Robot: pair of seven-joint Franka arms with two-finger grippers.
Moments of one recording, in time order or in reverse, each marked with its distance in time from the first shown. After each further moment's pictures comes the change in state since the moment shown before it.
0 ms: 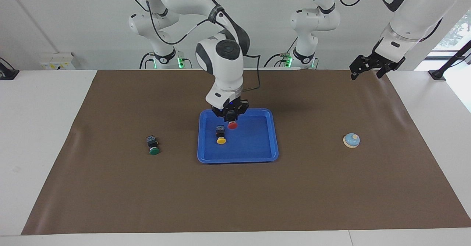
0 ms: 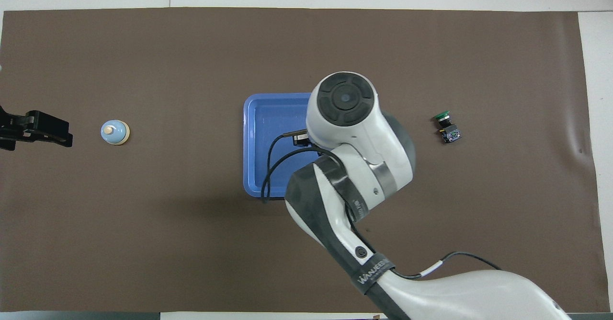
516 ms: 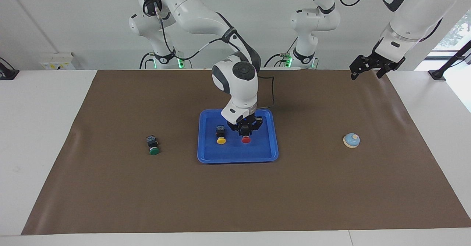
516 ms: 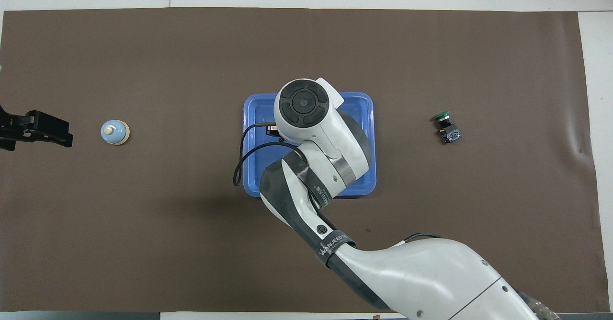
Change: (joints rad) left arm 0.000 0.000 0.000 0.000 0.000 0.000 0.000; right arm 0.017 0.141 0.000 0.015 0.003 0.193 0.118
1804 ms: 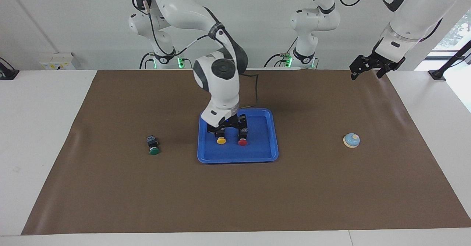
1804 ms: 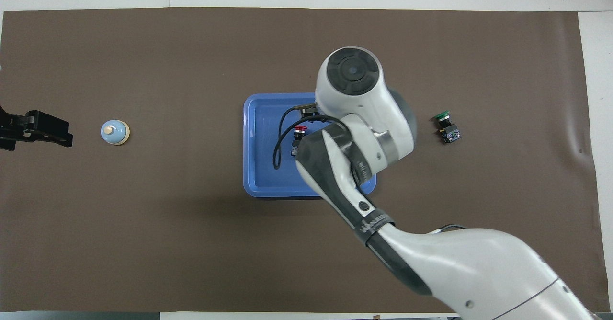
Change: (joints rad) left arm 0.000 0.000 0.000 0.000 0.000 0.000 0.000; right arm -0.154 -0.096 -0.040 0.028 -0.004 -0.150 -0.419
